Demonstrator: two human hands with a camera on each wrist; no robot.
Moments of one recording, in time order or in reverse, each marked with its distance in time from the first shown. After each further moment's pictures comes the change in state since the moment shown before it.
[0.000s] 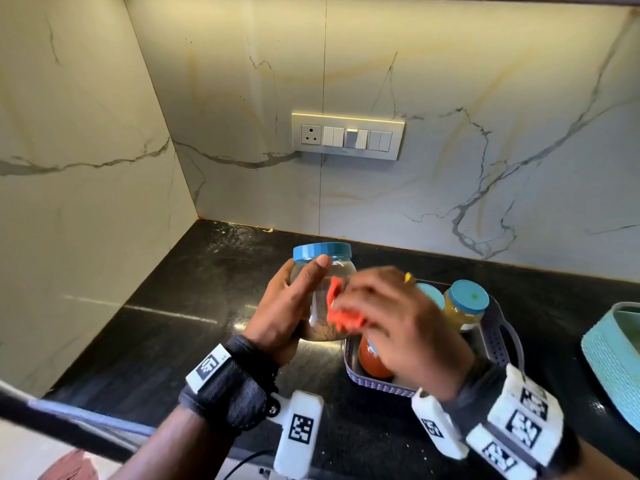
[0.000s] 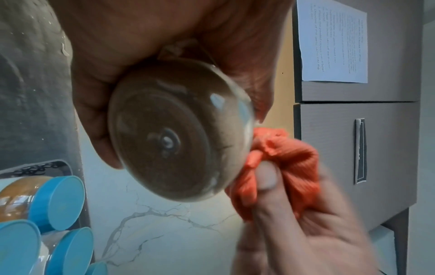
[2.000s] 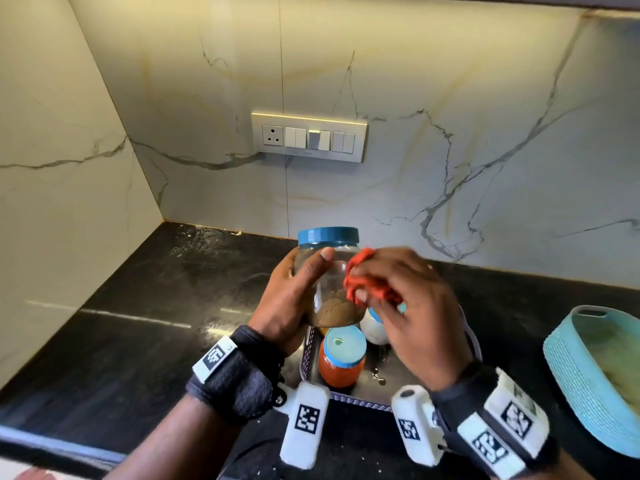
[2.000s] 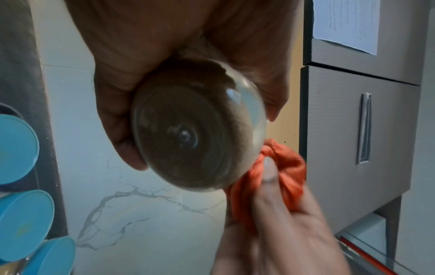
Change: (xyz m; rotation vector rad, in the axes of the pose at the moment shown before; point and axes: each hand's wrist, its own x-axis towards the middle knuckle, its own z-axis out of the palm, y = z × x) left_hand 0.042 -0.023 0.075 -0.084 -0.073 0.059; right_hand -0.033 0.063 -0.039 0.184 0.240 0.295
